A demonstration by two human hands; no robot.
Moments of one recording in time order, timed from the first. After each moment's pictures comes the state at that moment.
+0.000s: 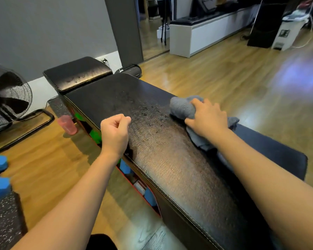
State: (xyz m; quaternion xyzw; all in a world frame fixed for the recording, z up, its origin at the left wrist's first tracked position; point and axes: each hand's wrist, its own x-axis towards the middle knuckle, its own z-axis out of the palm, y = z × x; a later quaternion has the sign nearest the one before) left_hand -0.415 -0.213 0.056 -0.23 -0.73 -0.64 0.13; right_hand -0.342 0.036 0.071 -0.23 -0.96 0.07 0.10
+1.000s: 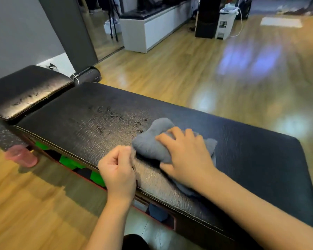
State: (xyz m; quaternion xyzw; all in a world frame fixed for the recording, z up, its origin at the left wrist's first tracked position) left_hand -0.434 -0.221 0.043 -0.21 -0.62 -0.75 0.01; right_hand -0.337 -0.090 0.071 -0.21 -0.97 0.02 0.11
